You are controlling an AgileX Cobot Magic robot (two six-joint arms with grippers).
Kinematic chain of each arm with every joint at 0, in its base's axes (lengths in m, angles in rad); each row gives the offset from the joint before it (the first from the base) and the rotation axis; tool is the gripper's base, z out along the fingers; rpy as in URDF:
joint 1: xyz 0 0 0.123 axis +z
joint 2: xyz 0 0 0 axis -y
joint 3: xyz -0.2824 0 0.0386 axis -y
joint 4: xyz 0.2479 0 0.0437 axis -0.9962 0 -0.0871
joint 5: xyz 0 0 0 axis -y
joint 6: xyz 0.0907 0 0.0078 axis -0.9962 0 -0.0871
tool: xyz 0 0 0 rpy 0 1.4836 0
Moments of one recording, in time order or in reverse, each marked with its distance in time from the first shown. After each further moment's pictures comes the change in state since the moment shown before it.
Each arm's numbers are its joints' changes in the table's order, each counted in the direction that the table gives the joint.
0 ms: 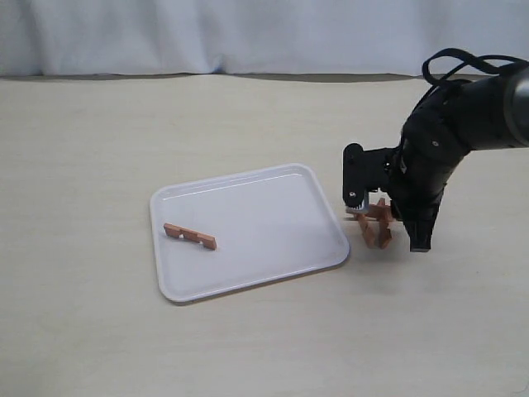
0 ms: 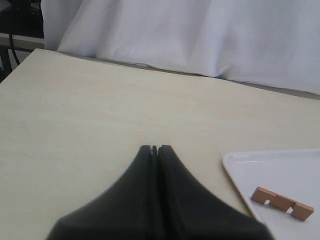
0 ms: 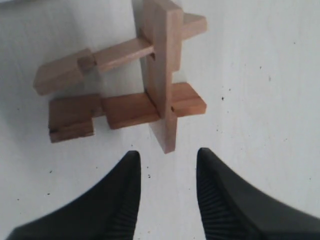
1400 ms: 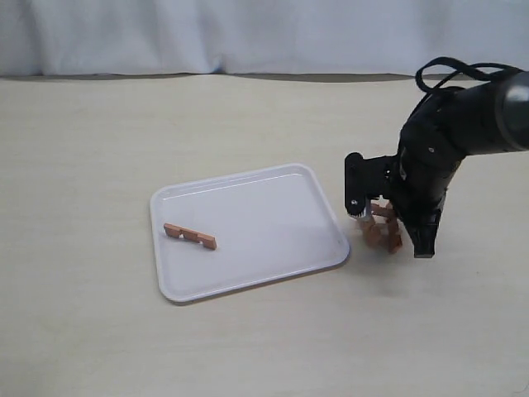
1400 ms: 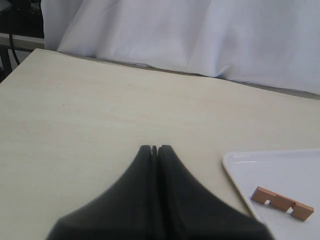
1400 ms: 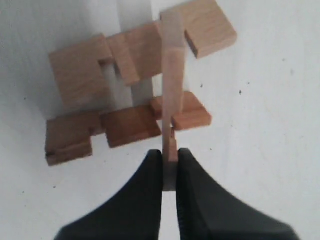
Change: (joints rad) left arm 0.000 0.000 0.000 0.000 0.000 0.000; right arm 0.000 -0.018 -0.002 0.018 -0.022 -0.002
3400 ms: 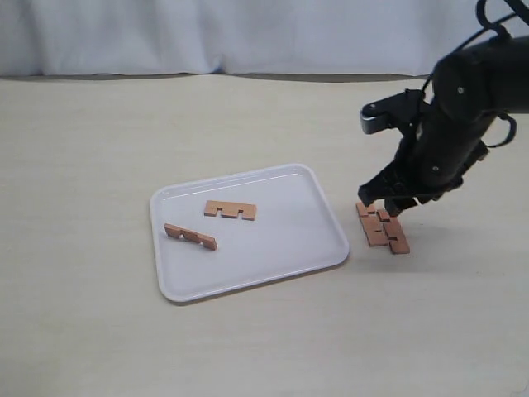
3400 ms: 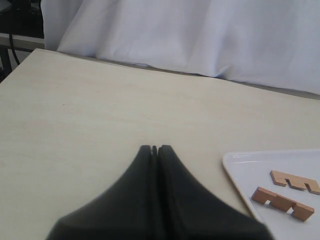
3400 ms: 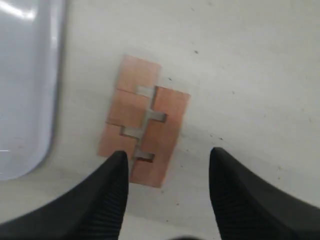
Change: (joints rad) left arm 0.000 0.000 0.000 0.000 0.000 0.000; right arm -0.069 0.090 0.064 -0.364 -0.124 -0.739
